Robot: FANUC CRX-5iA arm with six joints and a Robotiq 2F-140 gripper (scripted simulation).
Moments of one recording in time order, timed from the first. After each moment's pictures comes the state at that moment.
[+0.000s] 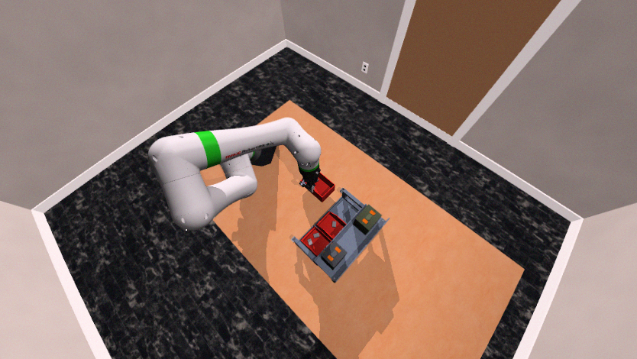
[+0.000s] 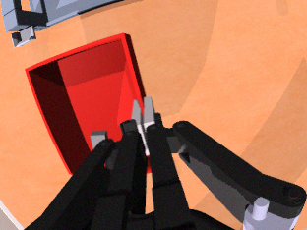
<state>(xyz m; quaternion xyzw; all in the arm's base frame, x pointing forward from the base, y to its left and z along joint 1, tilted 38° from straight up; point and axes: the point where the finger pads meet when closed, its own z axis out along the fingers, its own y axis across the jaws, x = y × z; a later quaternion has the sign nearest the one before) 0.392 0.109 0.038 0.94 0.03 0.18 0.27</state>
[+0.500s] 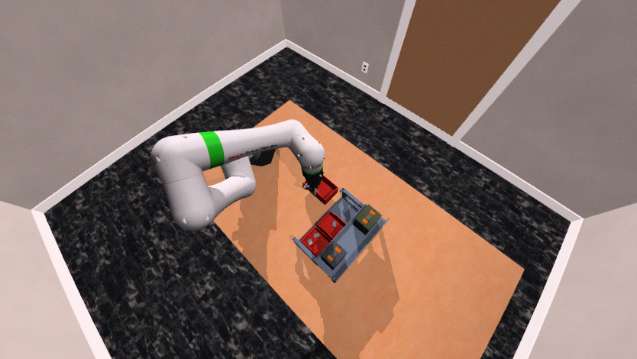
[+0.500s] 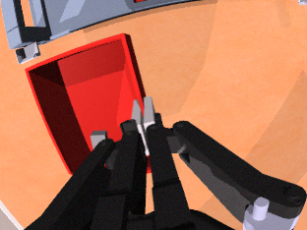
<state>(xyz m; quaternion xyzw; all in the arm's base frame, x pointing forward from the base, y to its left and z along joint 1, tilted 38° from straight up) 0.412 0.113 0.045 0.94 0.03 0.18 0.27</state>
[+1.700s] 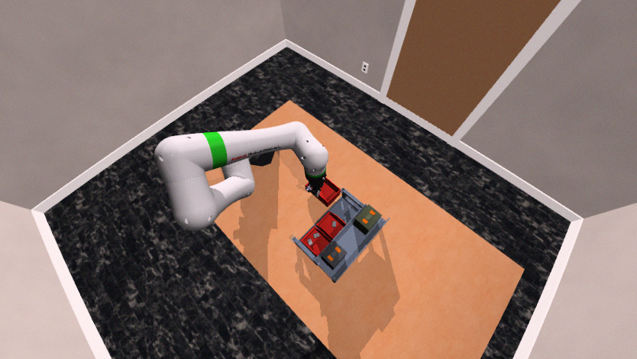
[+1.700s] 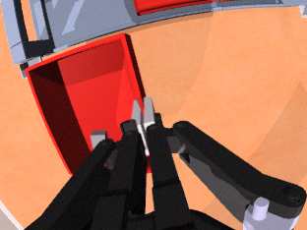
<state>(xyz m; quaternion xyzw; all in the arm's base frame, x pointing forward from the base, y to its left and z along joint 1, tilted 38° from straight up) 0.429 0.116 0.051 0.94 0.03 0.18 0.27</state>
